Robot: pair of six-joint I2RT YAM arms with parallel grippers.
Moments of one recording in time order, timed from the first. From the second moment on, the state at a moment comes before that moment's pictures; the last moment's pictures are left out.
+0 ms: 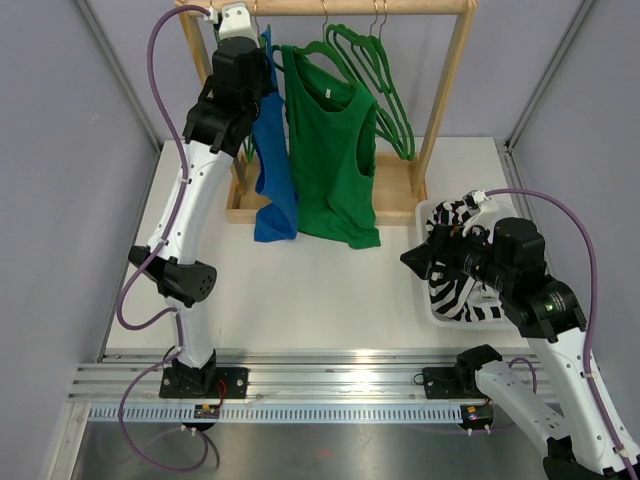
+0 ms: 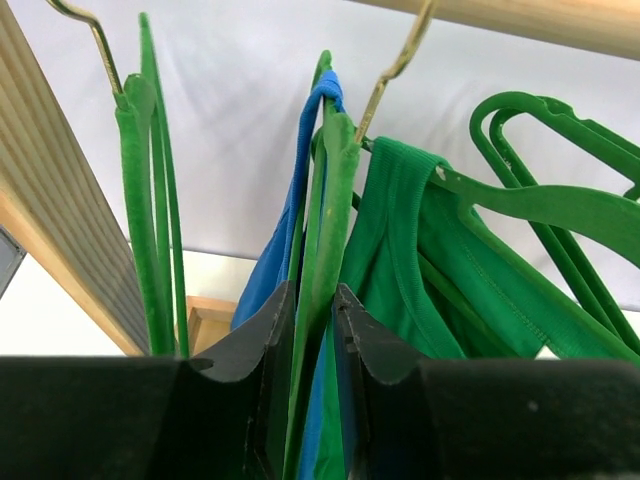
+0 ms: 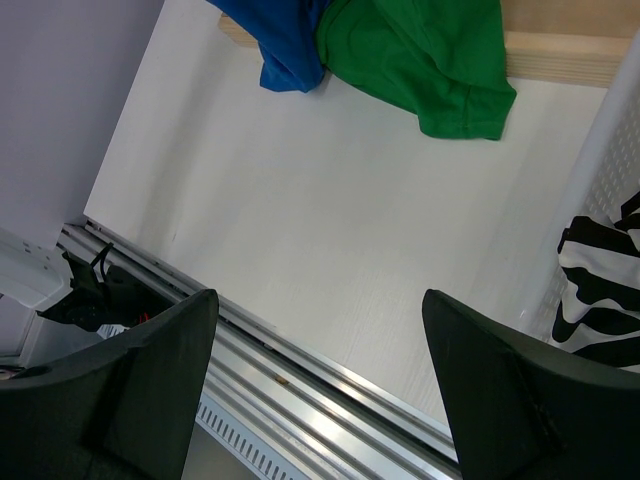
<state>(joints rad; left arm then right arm) -0.43 1.94 2.48 -0.66 -0.47 -0.24 0.33 0.71 1.04 -0.77 -0.33 0.41</state>
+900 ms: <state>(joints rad) -0.40 1.97 2.48 -0.69 -0.39 -0.25 0.33 0.71 1.04 -0.77 -0.33 0.40</state>
